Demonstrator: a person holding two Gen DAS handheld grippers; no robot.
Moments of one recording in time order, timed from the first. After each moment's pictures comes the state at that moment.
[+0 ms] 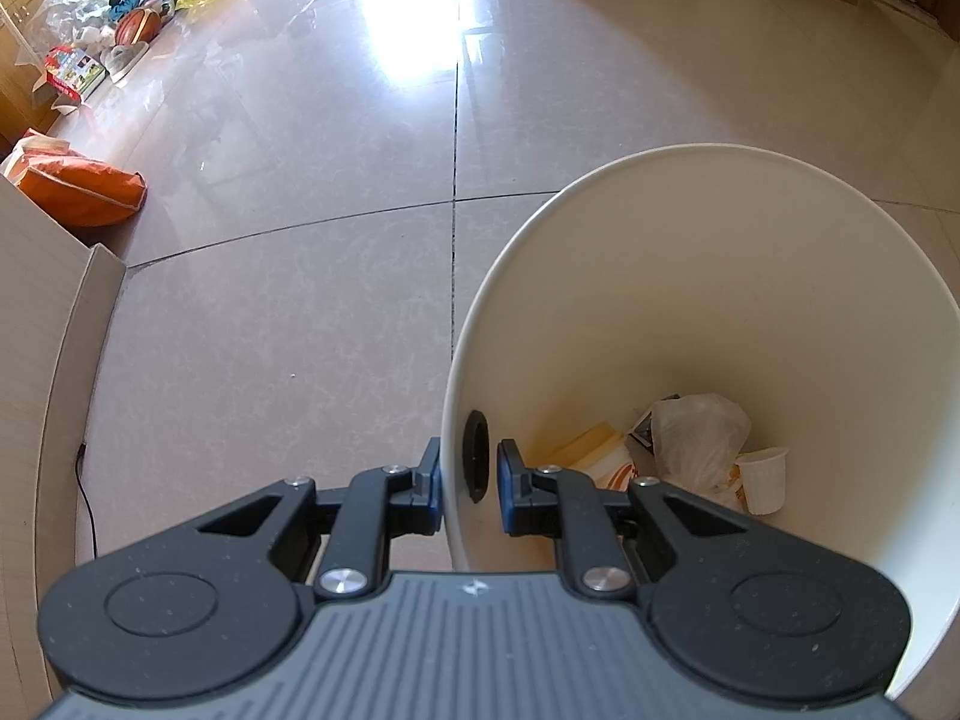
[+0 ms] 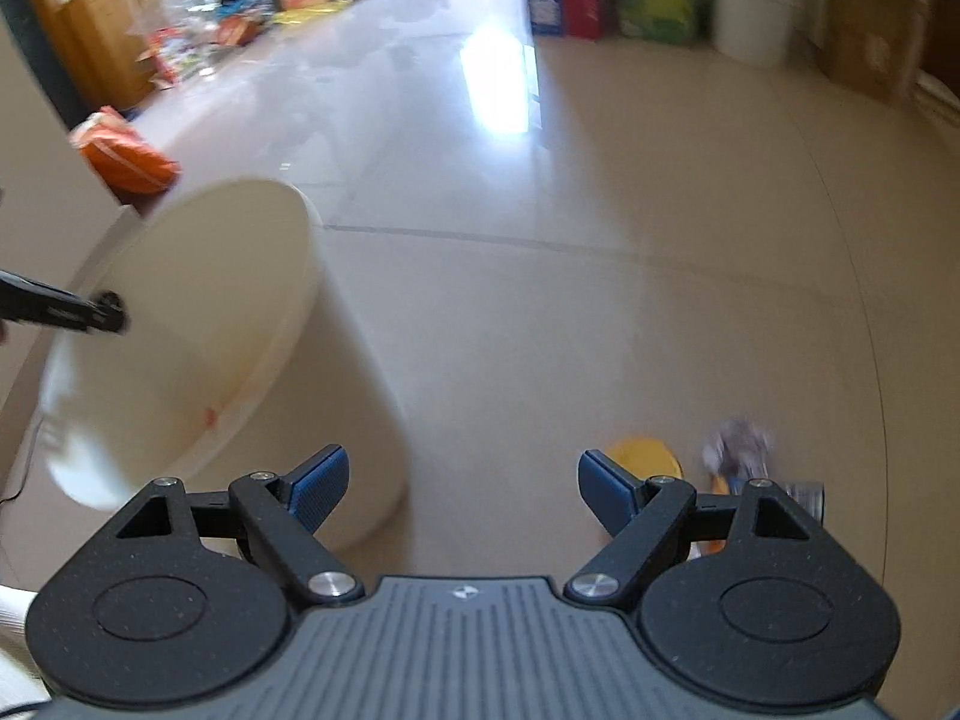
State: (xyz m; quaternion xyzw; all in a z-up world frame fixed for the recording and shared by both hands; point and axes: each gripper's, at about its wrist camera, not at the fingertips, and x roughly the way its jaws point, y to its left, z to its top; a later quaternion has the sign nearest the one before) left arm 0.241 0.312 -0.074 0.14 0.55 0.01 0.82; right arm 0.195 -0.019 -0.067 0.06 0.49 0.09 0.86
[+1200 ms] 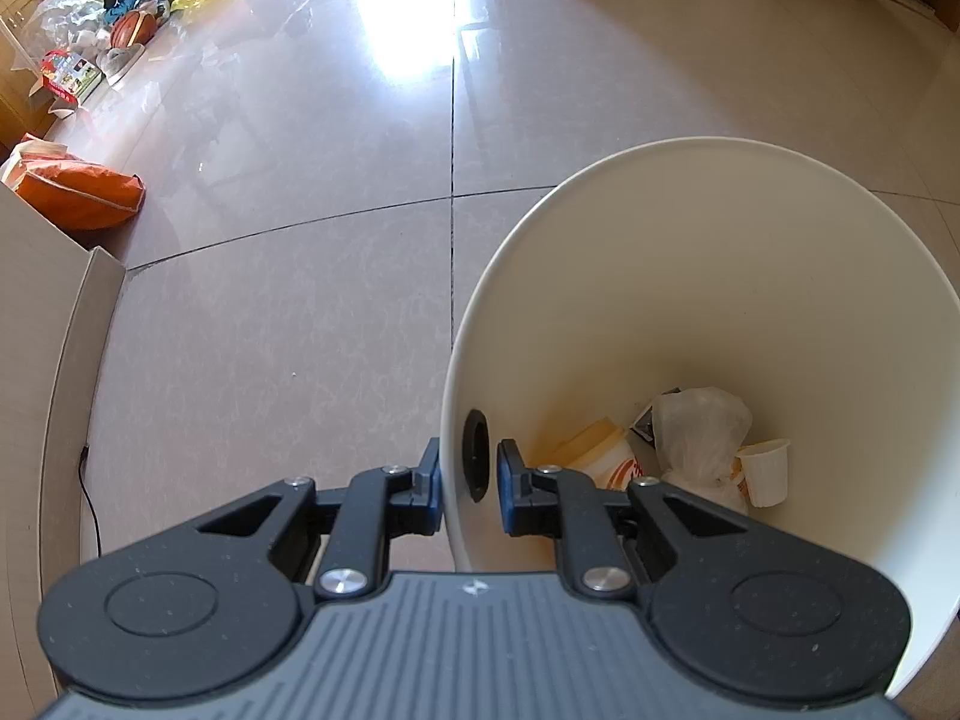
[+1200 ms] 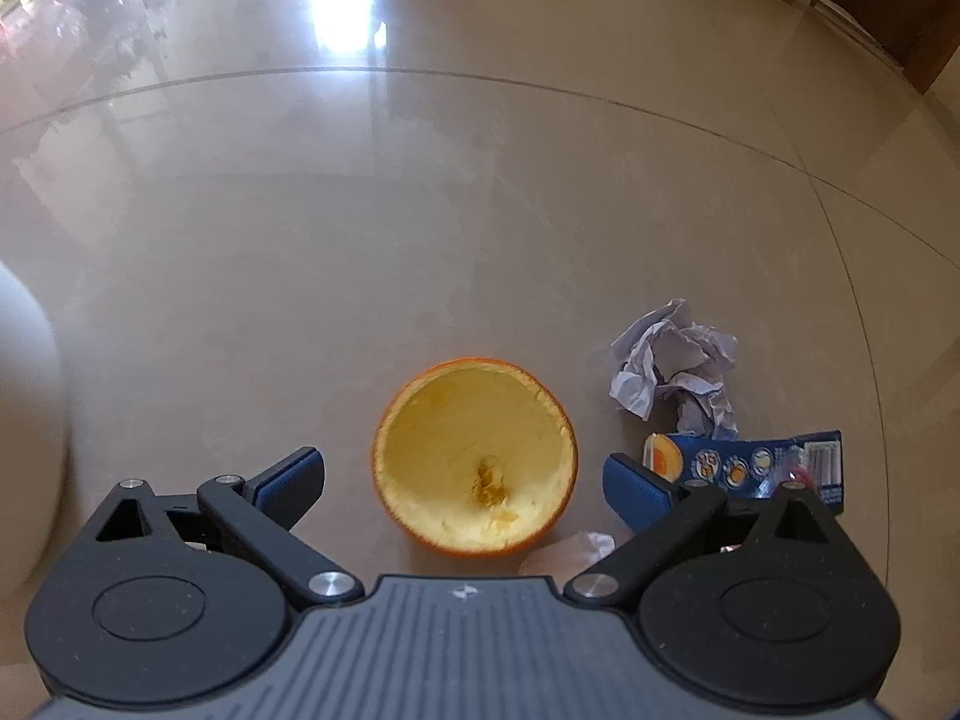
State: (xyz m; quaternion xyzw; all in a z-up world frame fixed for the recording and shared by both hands) left arm 0.243 0.311 -0.075 0.14 0.55 0.00 0.82; right arm 0.283 -0.065 -0.274 0.00 0.56 -0.06 0.82
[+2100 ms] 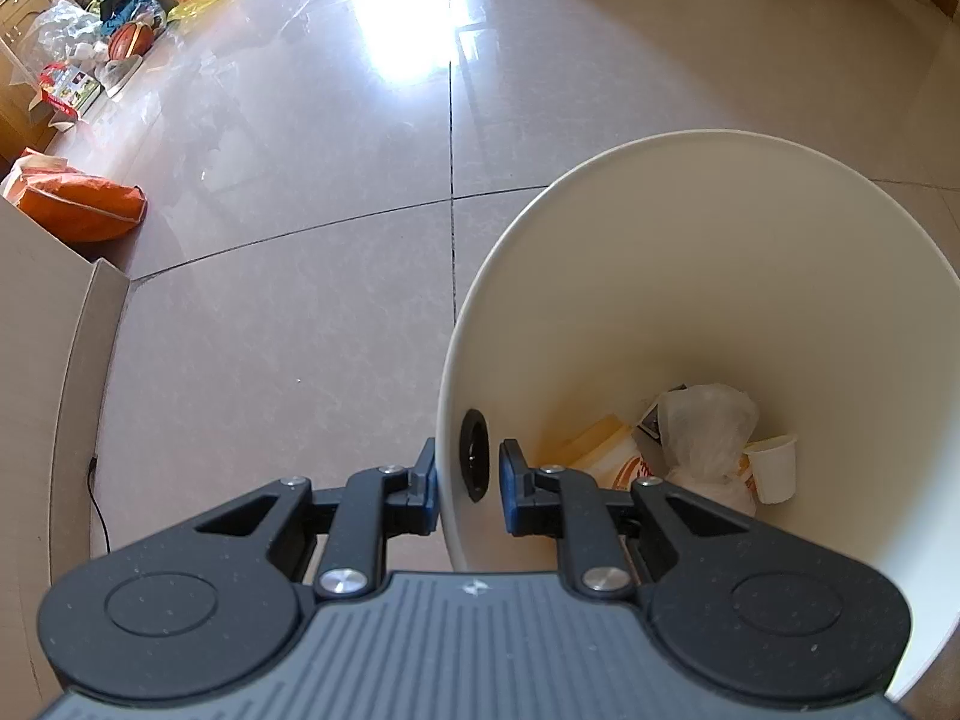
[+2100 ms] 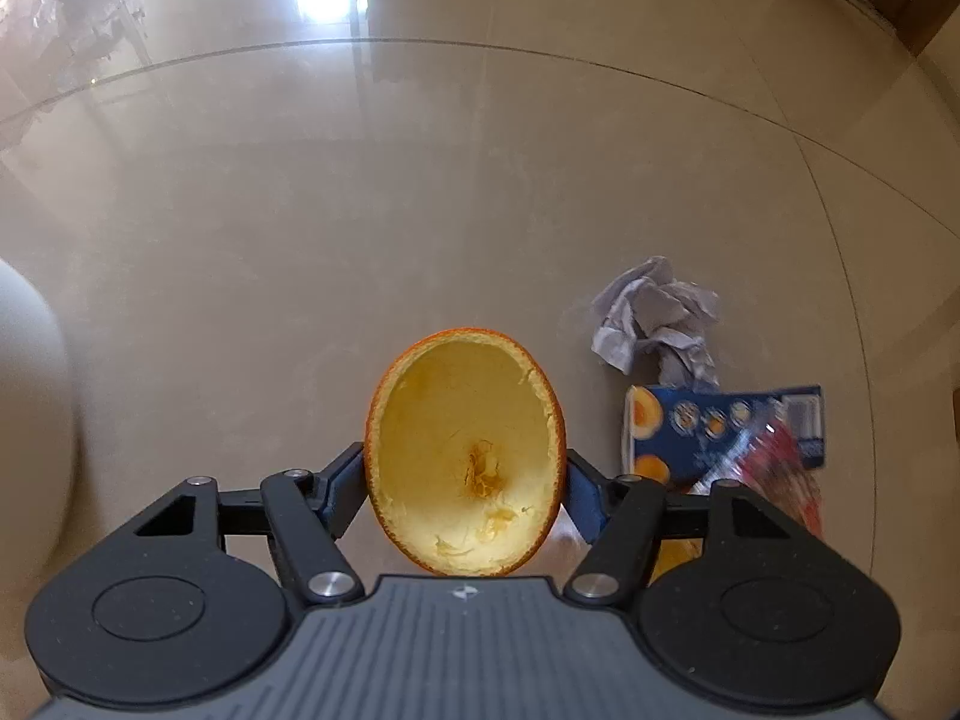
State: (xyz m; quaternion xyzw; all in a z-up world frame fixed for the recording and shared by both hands) left arm 0.241 0.307 -0.076 0.16 0.55 0.01 0.82; right arm 0.277 -0.076 -0.255 0.02 0.60 -0.07 0.80
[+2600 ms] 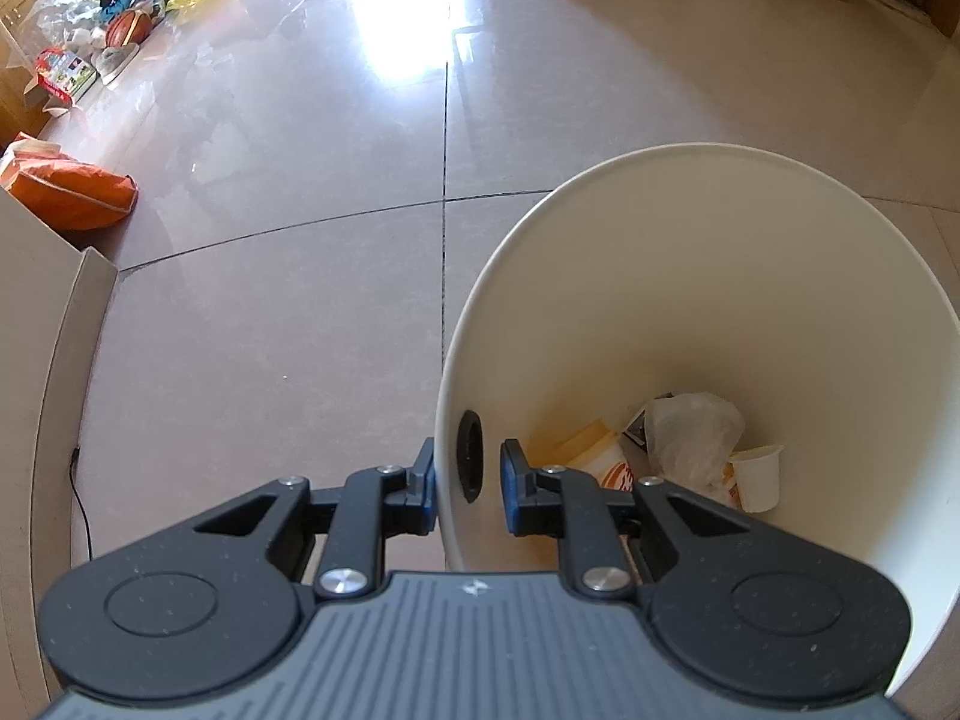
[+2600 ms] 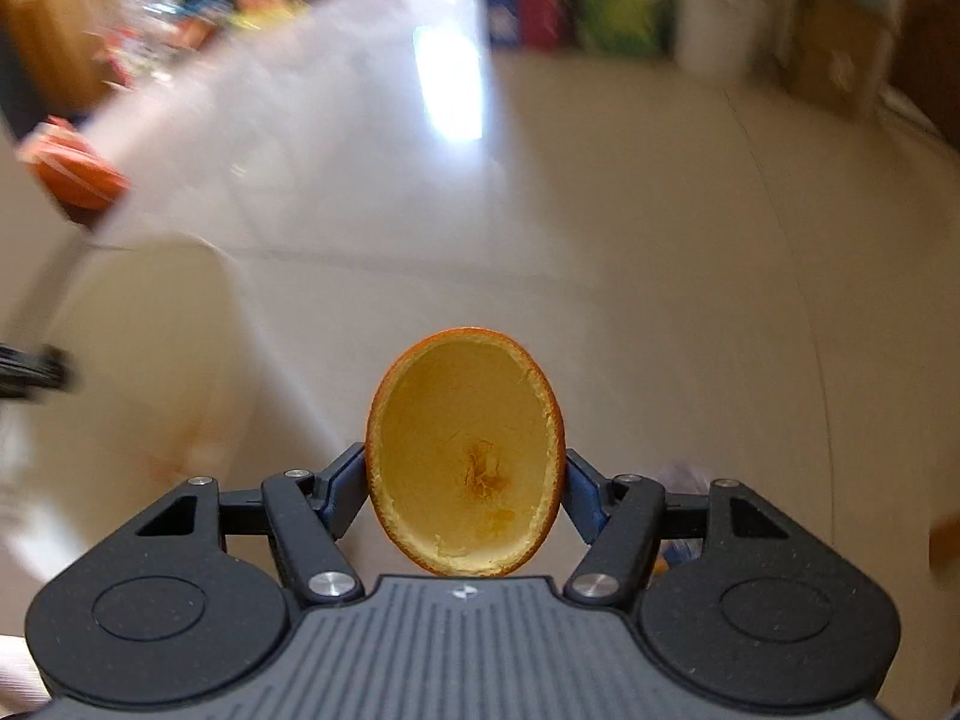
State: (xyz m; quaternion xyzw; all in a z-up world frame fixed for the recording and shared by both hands) left arm 0.241 0.315 -0.073 0.14 0.55 0.00 0.82; right arm 0.247 -0.028 -0.025 0.02 0.48 0.07 0.88
